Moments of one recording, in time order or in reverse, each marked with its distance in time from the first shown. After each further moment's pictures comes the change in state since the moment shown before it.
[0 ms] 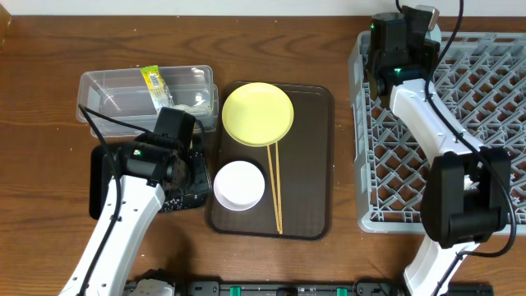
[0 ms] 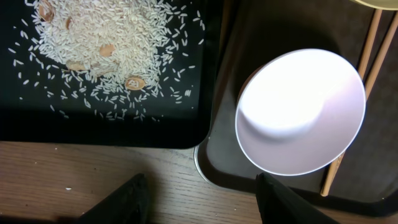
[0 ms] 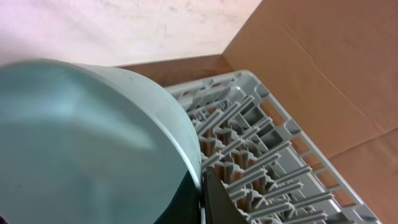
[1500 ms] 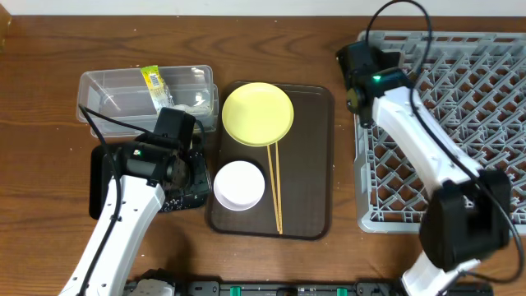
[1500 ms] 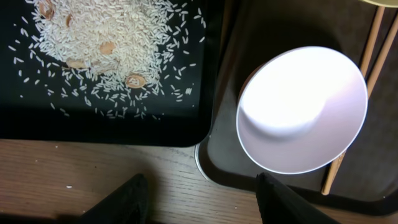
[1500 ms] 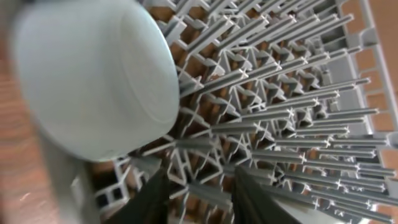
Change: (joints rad) left arm 0.000 0.000 0.000 -0.008 0.000 0.000; right arm 0.146 -0.129 0.002 -0.716 -0.290 0.347
